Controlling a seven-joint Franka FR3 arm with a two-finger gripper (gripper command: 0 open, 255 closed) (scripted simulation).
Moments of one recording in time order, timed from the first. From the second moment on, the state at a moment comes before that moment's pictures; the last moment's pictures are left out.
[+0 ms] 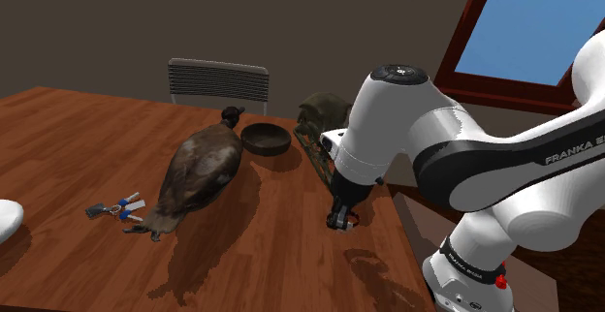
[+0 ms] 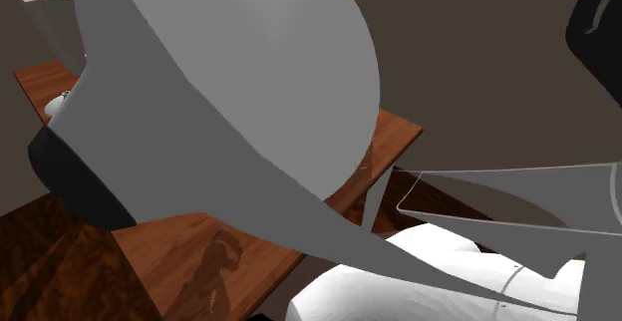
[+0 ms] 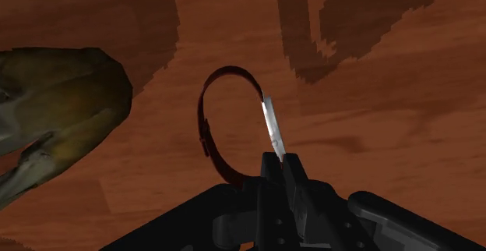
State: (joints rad) arm 0.33 -0.56 0.51 -2.71 0.19 2.25 0.20
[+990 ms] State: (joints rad) arm 0.33 -0.65 0.46 -2.57 0.18 2.02 0.18
